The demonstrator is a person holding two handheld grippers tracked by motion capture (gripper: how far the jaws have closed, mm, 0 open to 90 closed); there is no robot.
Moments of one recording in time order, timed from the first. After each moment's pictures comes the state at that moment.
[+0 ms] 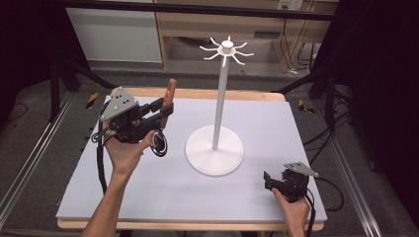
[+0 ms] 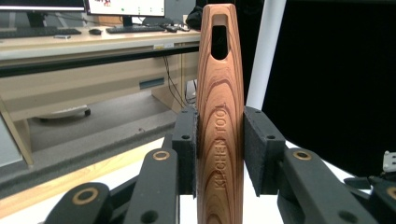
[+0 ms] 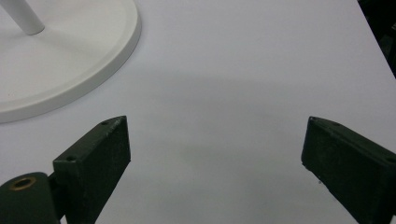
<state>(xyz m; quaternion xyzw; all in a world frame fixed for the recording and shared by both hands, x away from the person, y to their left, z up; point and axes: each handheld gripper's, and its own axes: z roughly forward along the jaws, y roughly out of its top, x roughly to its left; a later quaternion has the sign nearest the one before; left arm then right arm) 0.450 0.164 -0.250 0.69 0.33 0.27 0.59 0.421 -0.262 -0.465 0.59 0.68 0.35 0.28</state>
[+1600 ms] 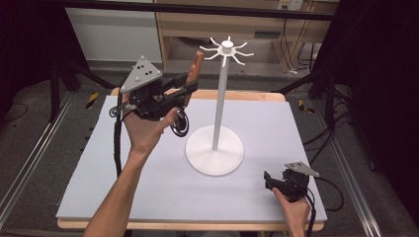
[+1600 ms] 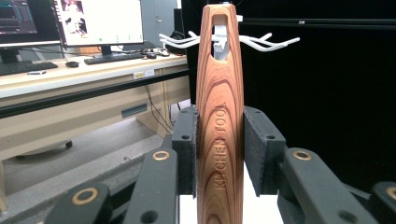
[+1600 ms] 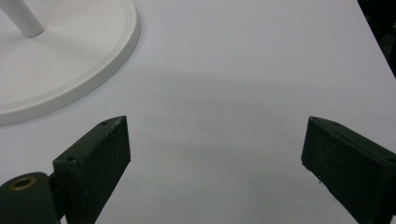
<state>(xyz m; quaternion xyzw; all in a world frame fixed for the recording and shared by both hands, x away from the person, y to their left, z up) 0.465 0.117 -0.196 0.69 0.28 0.26 0.61 0.422 -0.264 -0.465 0.59 0.67 0.35 0.28</state>
